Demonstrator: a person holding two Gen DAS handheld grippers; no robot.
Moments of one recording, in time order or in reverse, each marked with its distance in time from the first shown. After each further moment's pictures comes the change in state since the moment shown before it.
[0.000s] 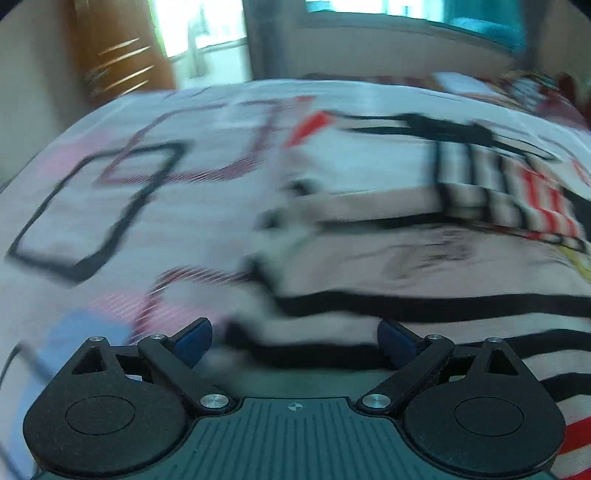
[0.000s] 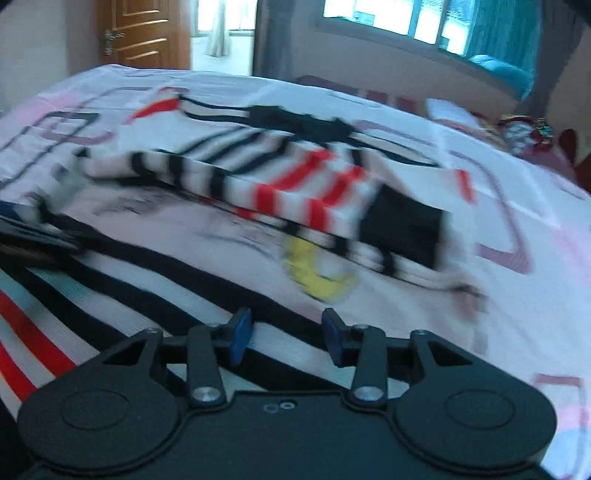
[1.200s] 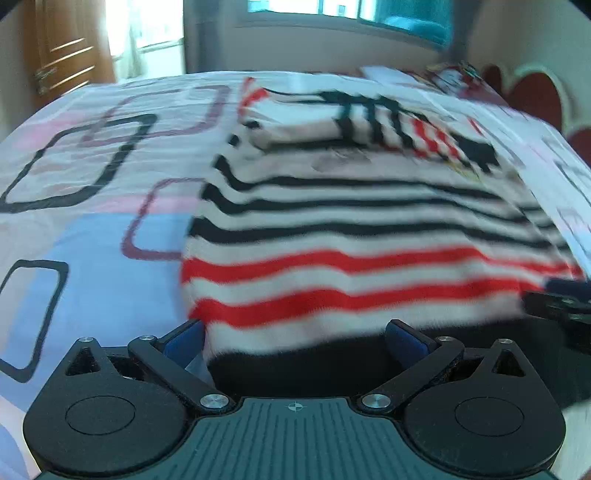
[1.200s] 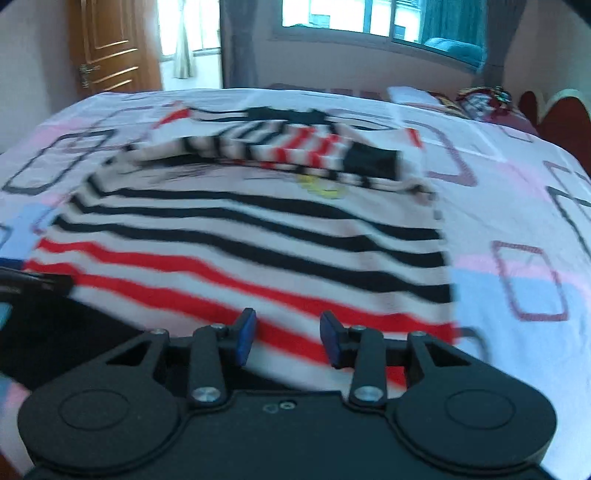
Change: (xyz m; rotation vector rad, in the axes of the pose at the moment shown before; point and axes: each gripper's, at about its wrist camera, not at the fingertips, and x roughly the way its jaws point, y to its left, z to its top) left arm -0.082 0.020 -0.094 0.130 0.008 -0.279; right arm -0.095 0.064 -0.081 0.144 -0.039 0.000
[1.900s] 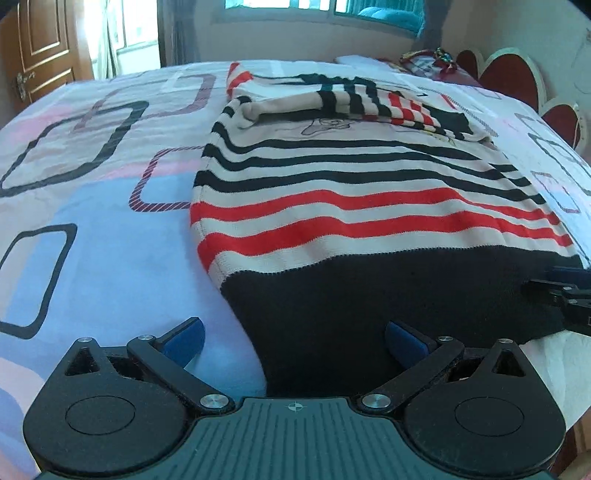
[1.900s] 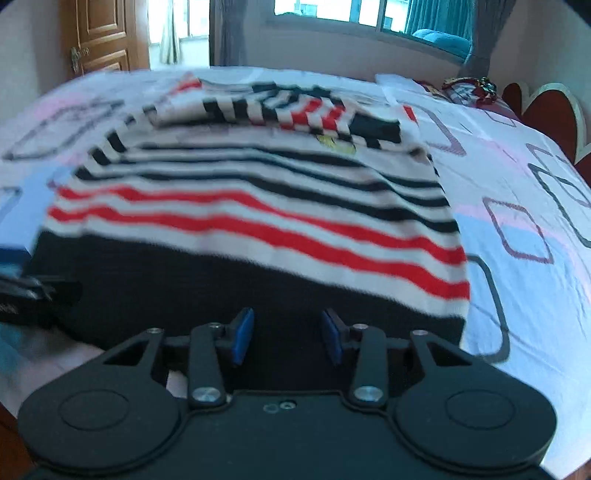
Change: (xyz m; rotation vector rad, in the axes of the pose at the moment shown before) left arm -0.022 0.019 -0.034 0.038 0.018 -0.060; right arm -0.021 0.032 -0.045 0.011 0.044 -0.100
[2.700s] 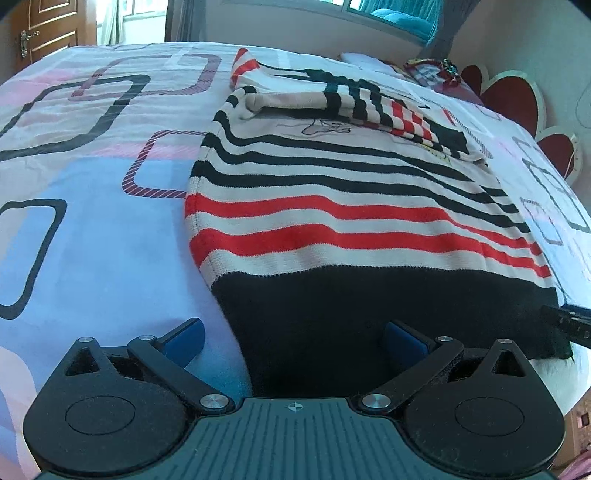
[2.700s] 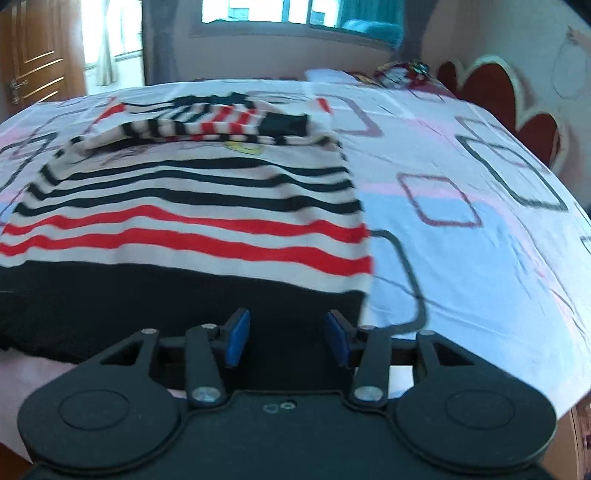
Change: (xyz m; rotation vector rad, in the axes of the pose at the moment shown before) left arm -0.001 0.010 0.007 -0.105 0.031 -0.097; right arm -0.020 -0.050 -0.009 0.164 -0.004 -0.146
